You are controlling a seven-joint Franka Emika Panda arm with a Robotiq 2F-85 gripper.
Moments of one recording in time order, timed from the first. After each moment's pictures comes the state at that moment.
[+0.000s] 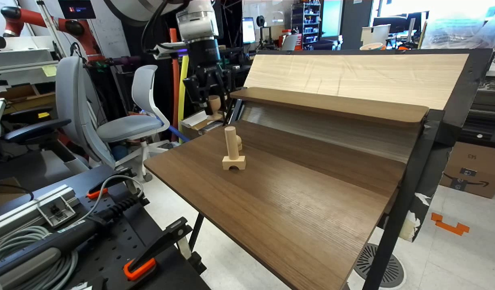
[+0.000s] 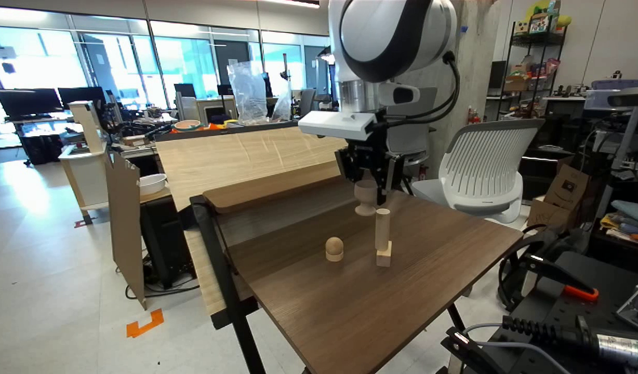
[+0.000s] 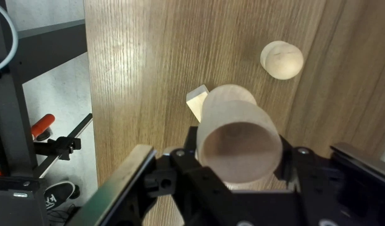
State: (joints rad) arm 0.21 0.37 -0.05 -2.05 -0.17 2.41 1.68
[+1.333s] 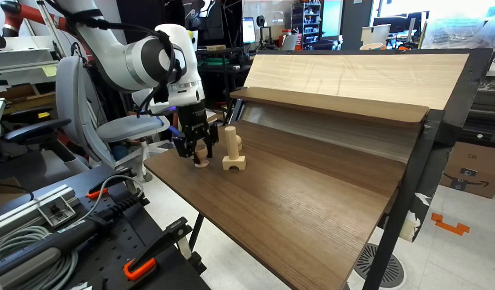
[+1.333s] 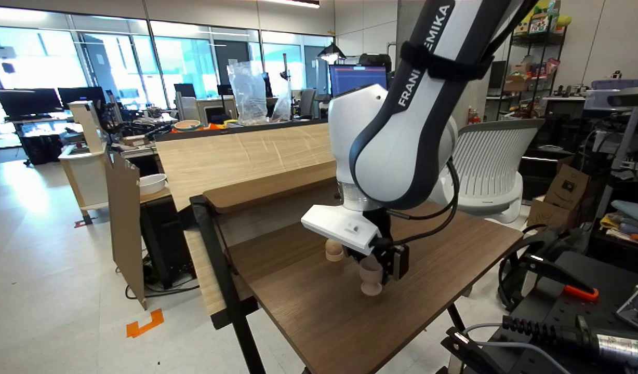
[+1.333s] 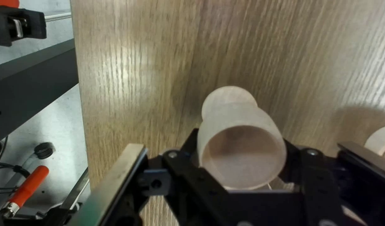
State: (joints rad) arm 0.34 0.61 -0.12 -2.13 -0.17 2.69 1.79
